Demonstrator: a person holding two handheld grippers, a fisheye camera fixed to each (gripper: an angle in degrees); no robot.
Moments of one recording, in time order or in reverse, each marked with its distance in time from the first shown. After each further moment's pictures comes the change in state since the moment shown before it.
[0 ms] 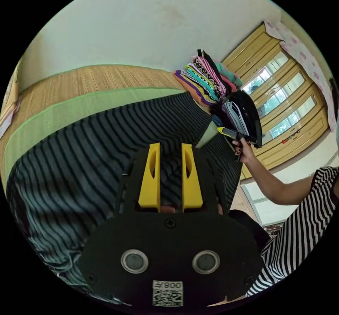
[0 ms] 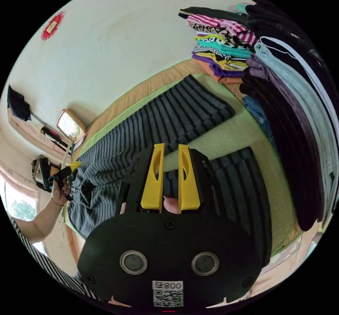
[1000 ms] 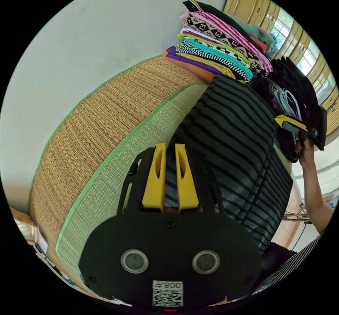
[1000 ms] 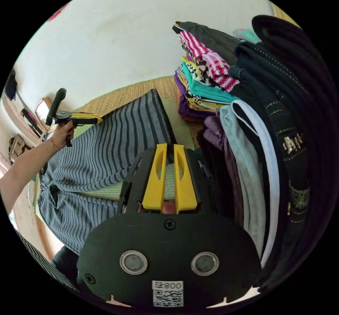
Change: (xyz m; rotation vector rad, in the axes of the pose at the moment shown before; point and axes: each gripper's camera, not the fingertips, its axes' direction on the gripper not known) left arm 0.060 -0.239 0.348 -0.271 -0.307 0.266; right arm 0.075 -0.047 -0.073 -0.017 0.232 -0.171
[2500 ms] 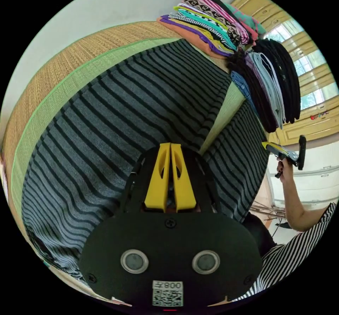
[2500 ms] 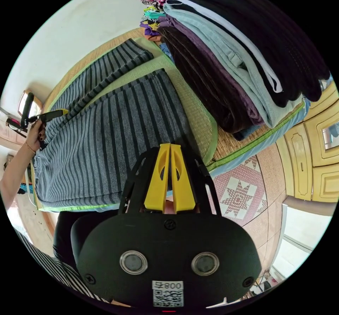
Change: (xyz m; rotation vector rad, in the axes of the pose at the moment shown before) left arm 0.027 0.180 -0.056 -0.122 0.200 -0.156; right arm 0.016 0.213 0.008 -0.256 0.113 0.206
